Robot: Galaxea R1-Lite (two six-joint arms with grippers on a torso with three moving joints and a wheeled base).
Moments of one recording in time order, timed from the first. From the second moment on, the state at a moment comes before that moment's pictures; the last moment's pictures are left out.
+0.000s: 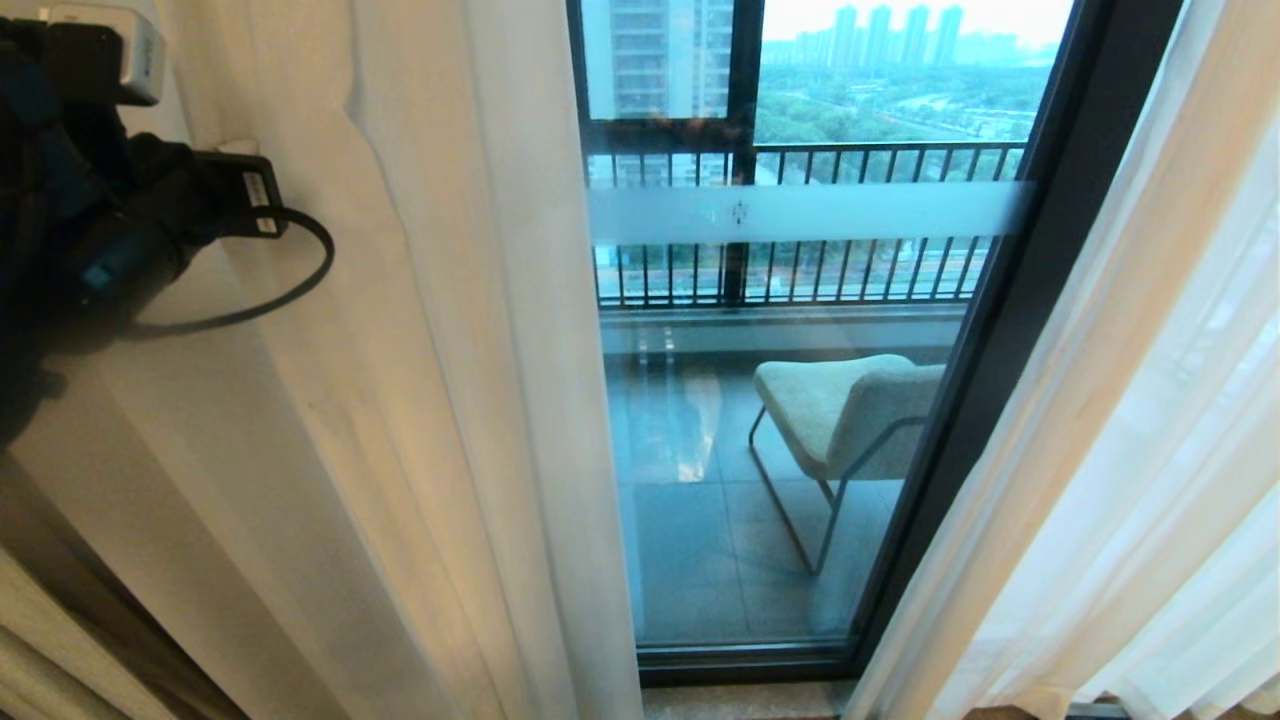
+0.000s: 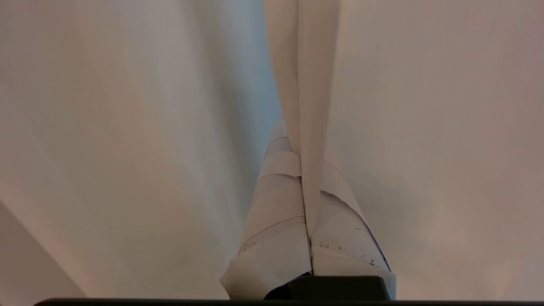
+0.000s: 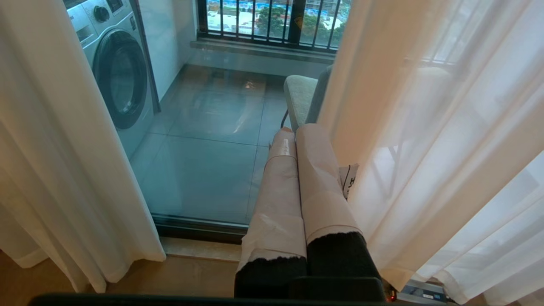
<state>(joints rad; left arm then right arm) -0.10 1.55 -1.02 -0.71 0.30 0.18 0.01 0.00 0.00 0.01 0.06 -0.11</state>
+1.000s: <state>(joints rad) -0.12 1.54 -1.00 -0.70 0.26 0.18 0.01 0.00 0.00 0.01 0.06 -0.11</state>
